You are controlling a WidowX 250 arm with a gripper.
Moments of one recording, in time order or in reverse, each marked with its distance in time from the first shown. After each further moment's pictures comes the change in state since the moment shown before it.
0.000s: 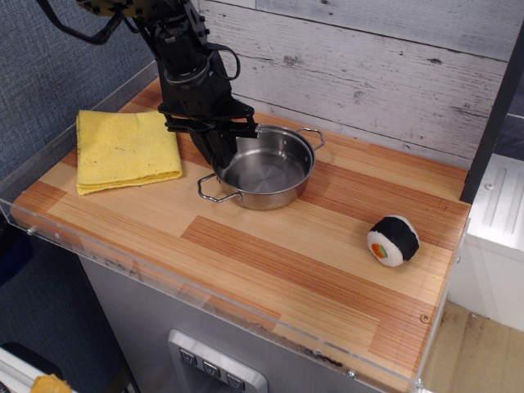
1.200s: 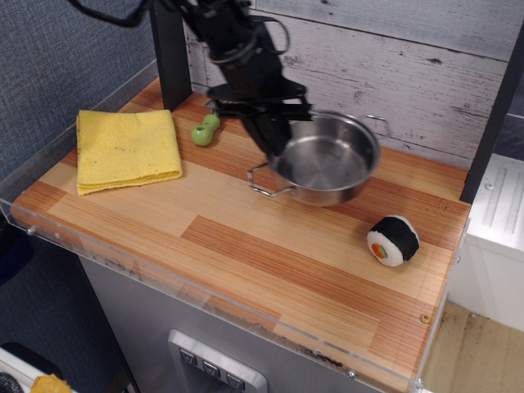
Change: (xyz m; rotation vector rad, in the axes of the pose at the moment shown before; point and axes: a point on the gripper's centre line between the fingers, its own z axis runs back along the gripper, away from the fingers) arm 0.006 -0.074 0.026 -0.162 -0.062 -0.101
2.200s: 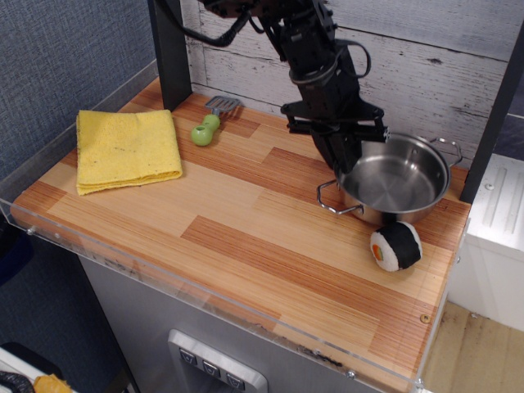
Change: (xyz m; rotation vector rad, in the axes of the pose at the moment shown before) arm 0.019 -0.044 -0.046 -0.042 0.039 -0.083
